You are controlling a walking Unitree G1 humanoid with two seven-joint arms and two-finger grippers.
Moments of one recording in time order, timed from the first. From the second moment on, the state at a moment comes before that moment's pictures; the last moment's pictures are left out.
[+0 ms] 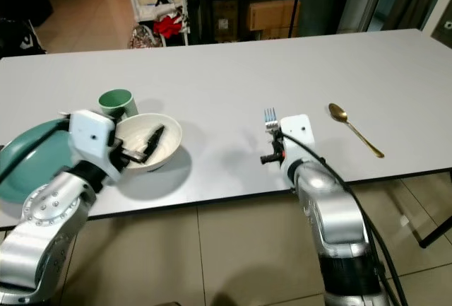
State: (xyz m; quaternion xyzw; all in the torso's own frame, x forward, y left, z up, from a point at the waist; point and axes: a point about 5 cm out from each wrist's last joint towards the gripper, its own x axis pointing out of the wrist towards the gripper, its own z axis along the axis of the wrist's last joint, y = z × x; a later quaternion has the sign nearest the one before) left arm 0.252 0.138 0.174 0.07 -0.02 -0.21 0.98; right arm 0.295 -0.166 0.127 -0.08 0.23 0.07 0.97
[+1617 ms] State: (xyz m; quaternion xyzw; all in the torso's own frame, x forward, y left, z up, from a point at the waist) left arm 0.219 0.127 0.163 0.08 0.09 -0.38 0.92; right arm 0.365 -0.119 0.088 -0.04 0.26 0.08 0.96
